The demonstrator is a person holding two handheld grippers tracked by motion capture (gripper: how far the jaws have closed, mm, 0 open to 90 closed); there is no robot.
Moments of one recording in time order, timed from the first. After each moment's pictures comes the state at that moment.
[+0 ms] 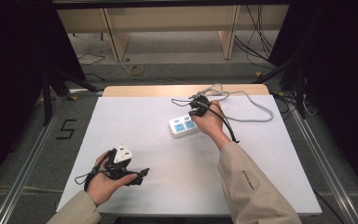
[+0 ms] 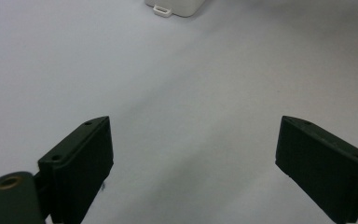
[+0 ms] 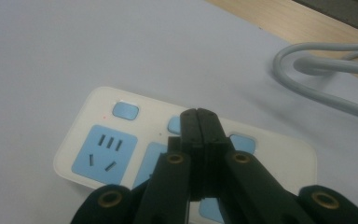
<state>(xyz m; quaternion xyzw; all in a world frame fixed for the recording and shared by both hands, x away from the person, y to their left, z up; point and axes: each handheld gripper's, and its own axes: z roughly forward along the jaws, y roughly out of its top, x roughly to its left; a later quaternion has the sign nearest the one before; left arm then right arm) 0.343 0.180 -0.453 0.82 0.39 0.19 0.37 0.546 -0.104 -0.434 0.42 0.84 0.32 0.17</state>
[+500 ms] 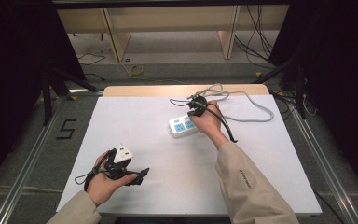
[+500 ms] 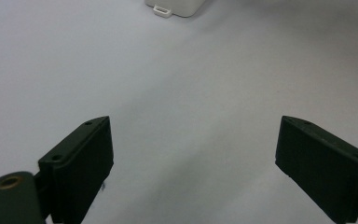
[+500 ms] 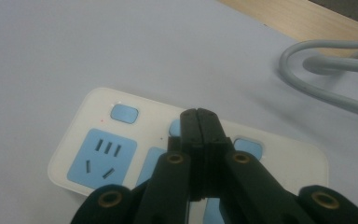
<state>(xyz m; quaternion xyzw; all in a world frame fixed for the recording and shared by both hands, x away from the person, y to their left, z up) 0.343 0.181 -0.453 0.82 0.39 0.19 0.37 0.551 -0.099 -0.439 0.42 0.84 0.31 0.17</state>
